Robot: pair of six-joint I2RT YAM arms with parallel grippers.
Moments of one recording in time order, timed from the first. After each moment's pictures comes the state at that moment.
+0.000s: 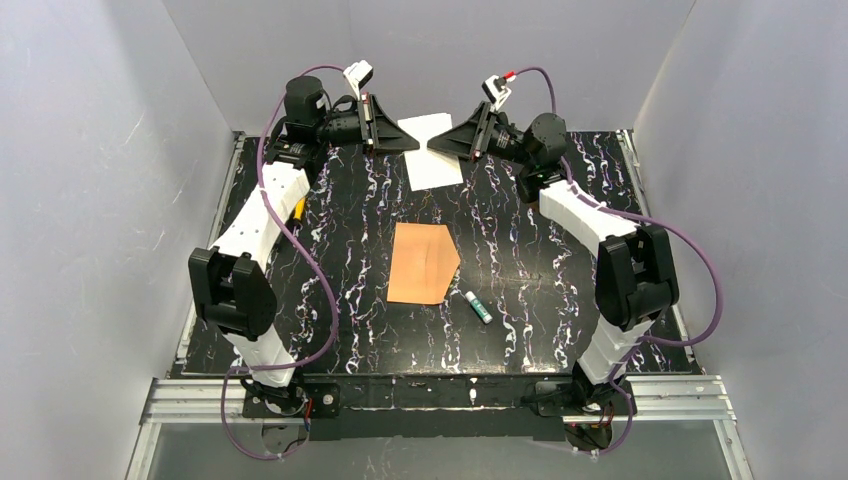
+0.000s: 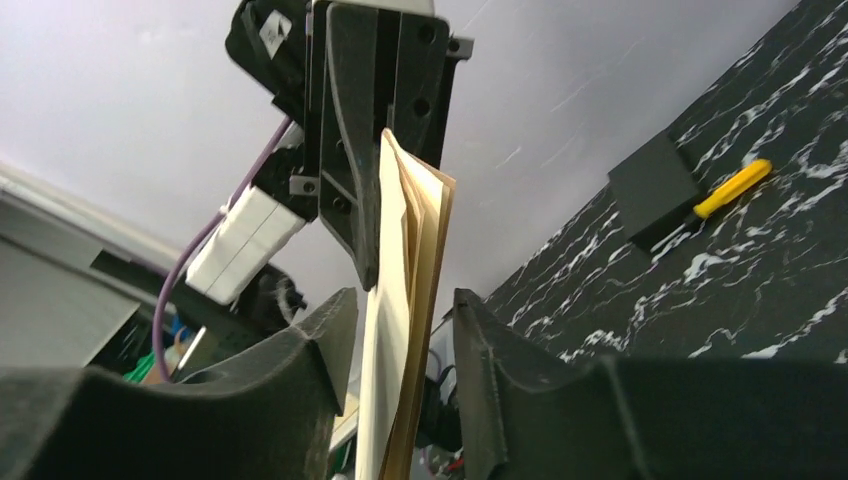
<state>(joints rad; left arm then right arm) -0.25 1.71 1.63 -0.05 1.12 -0.95 0.40 1.76 1.34 0.81 -0.92 1.28</state>
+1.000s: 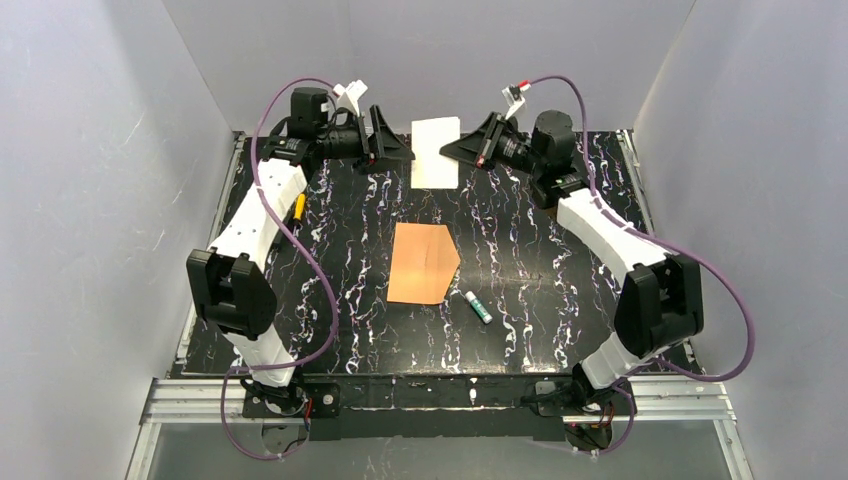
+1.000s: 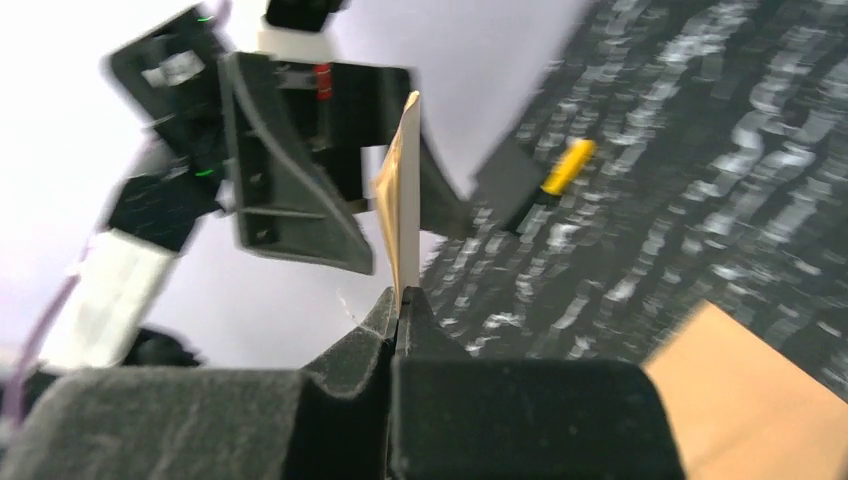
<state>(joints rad) -0.24 1.71 1.68 -0.44 0.91 -0.62 0.39 1.61 1.32 0.39 -0.79 1.01</state>
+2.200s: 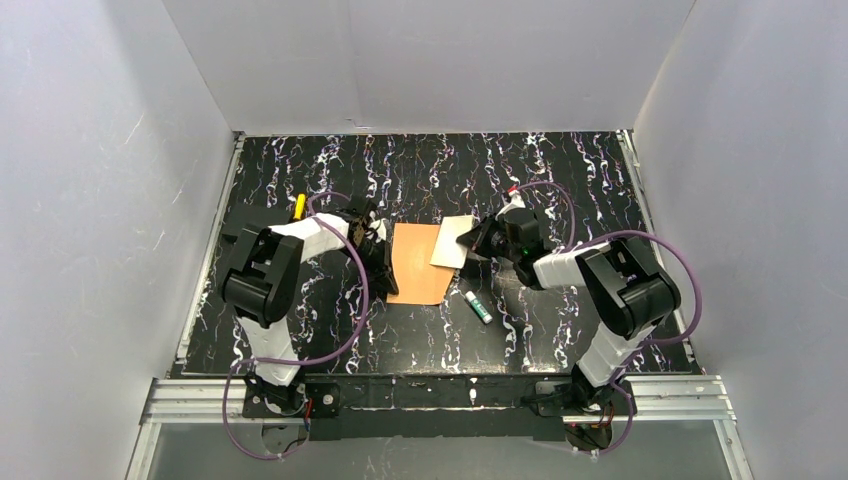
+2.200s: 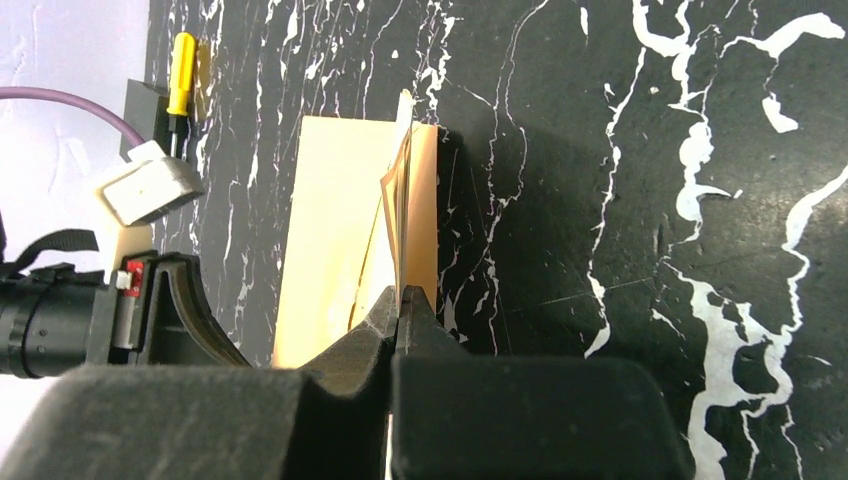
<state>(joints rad) -0.40 1.83 1.06 -0.62 0.52 -0.48 0.49 1.71 0.64 0.63 -0.22 0.79</state>
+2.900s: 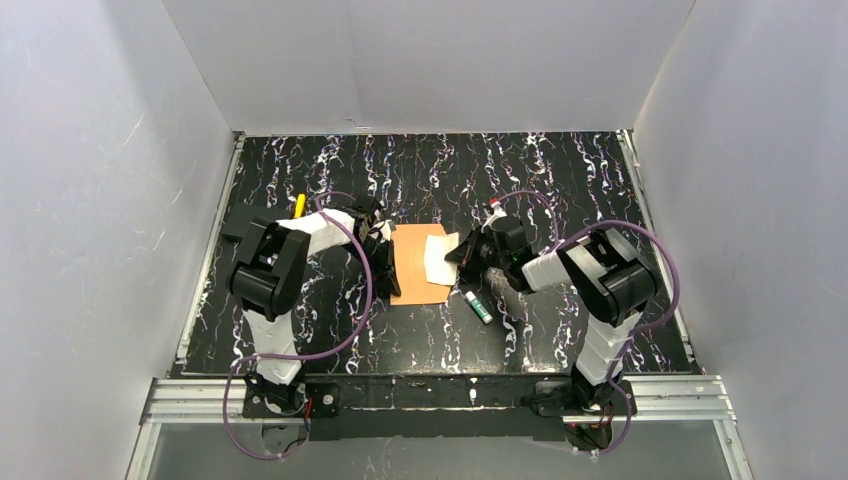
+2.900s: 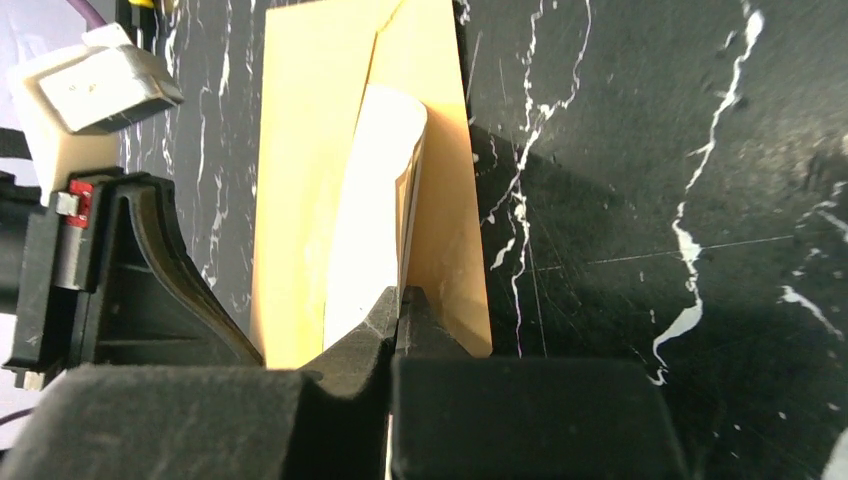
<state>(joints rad) -0.42 1.89 1.12 -0.68 0.52 -0.45 0.55 1.81 0.65 0.66 -0.29 0.78</state>
